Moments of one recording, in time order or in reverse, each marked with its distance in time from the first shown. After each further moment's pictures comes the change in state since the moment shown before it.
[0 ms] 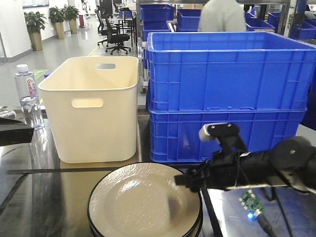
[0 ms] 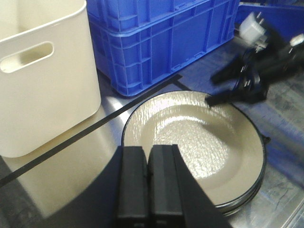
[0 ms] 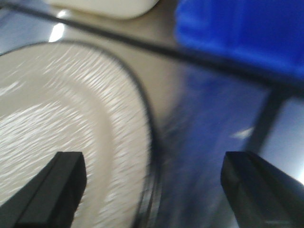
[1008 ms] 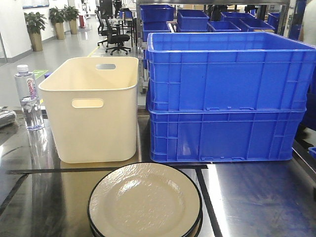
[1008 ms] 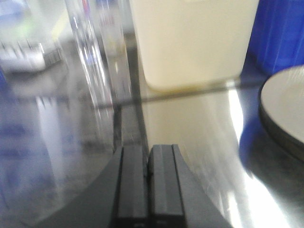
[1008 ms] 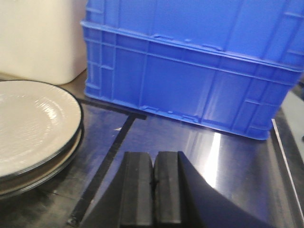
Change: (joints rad) left arm 0.003 -0.640 0.702 0.687 -0.487 -0.649; right arm -0.102 -1.019 0.610 -0.603 -0.164 0.455
